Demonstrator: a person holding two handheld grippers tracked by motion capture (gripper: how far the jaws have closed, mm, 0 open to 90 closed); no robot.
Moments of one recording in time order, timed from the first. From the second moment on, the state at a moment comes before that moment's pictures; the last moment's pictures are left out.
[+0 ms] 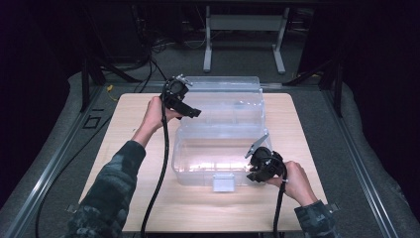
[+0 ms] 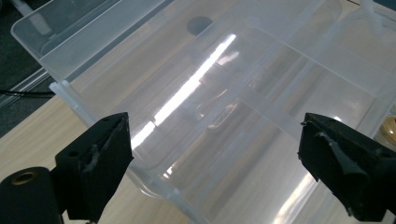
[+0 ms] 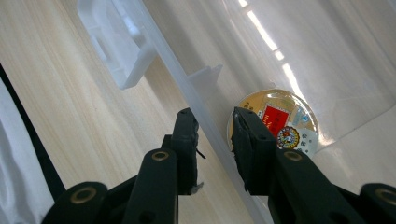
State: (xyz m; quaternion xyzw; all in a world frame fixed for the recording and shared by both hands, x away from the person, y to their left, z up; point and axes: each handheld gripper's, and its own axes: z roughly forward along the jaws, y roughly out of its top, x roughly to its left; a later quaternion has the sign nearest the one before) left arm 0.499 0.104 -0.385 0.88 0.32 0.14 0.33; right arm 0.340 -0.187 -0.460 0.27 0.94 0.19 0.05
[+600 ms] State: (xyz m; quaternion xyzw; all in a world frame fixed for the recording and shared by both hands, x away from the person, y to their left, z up) left arm 0.512 0.085 -0.405 0.88 0.31 0.16 0.32; right arm 0.341 -0.189 -0.463 0.30 0.93 0.20 0.04
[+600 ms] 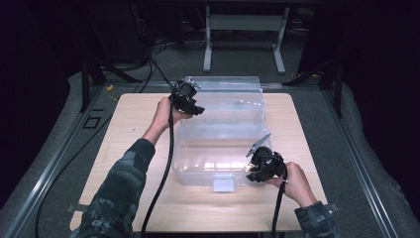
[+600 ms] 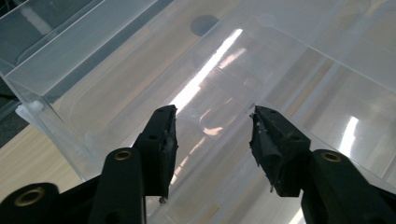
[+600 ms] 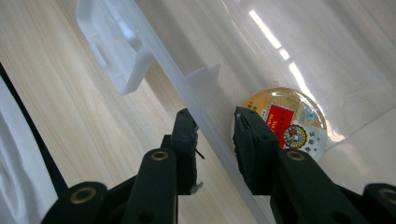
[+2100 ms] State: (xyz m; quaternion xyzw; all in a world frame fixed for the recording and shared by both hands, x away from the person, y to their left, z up) left arm 0.501 0.080 -0.396 0.91 0.27 0.15 0.29; right arm 0.328 -0.188 -0.476 0.37 0.89 0.24 0.07
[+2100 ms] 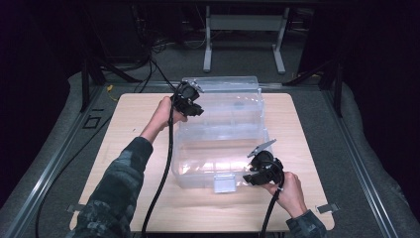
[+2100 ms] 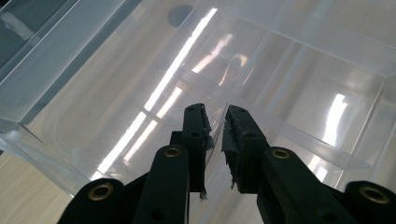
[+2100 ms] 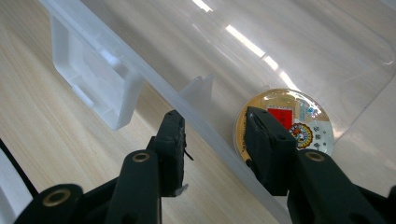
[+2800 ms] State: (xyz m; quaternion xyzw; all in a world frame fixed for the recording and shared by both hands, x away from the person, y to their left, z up) left arm 0.494 0.074 -0.387 0.92 0.25 0.14 0.28; right arm 0.329 -0.188 -0.477 0.38 0.89 0.25 0.07
